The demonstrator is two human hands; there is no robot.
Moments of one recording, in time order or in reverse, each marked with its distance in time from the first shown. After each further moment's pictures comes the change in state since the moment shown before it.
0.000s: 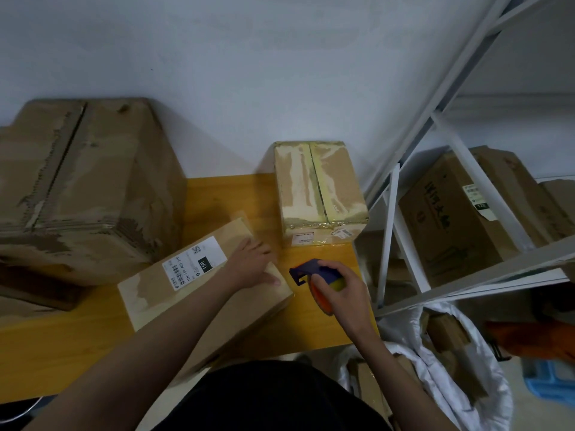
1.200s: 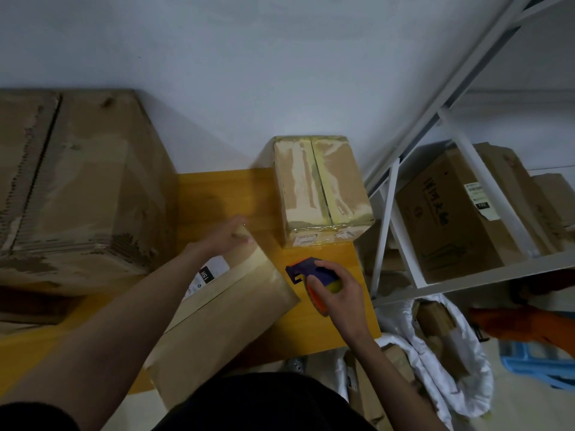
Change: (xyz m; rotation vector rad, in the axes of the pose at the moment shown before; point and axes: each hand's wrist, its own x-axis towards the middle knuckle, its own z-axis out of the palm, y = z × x) left_hand 0.039 -0.105 -0.018 -0.746 0.012 -0.213; right_hand 0.015 -0.017 0.032 -0.001 0.027 0.062
